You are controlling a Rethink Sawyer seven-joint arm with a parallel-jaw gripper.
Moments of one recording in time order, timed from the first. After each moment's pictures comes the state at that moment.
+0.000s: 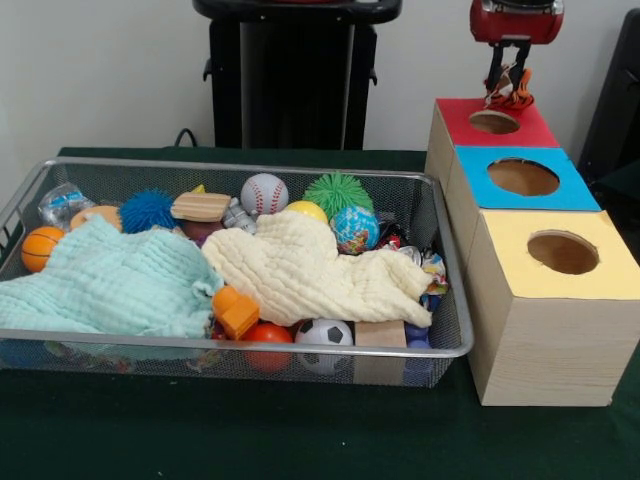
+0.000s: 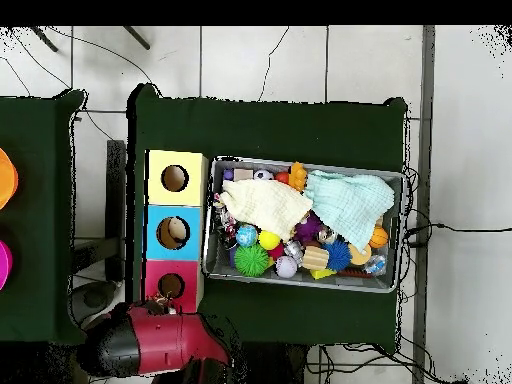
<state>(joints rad) 0.20 -0.88 -0.04 2.14 0.11 0.38 1.83</state>
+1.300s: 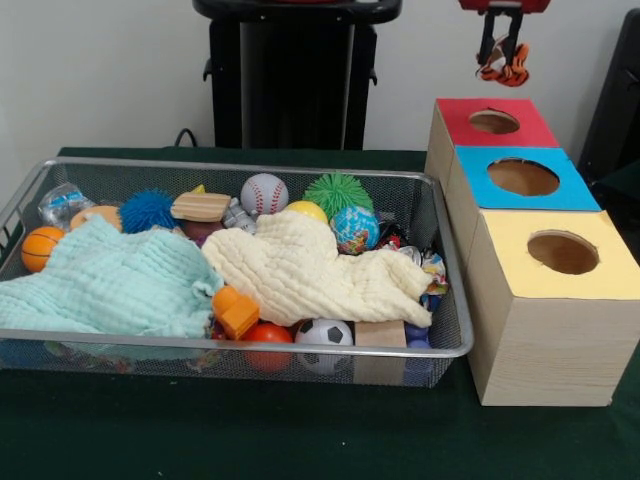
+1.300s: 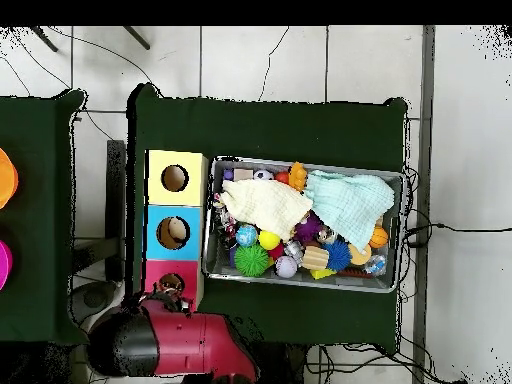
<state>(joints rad) 0.11 -1.00 -0.04 2.14 0.13 0.45 1.83</state>
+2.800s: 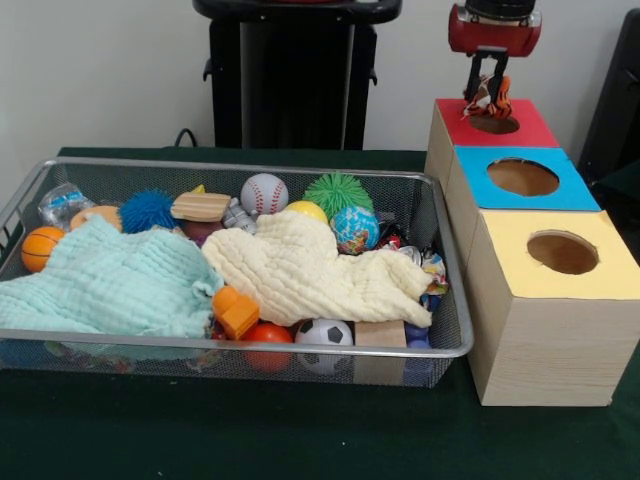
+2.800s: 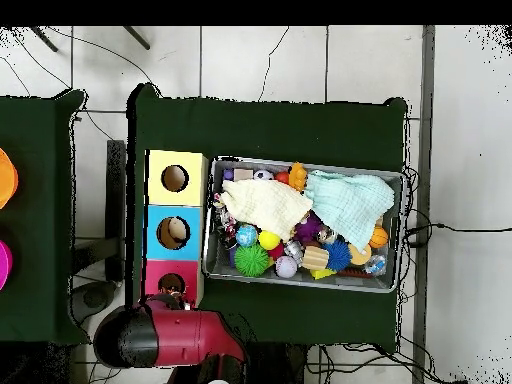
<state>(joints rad) 0.17 -0.85 -0.07 2.14 0.13 0.34 1.83</state>
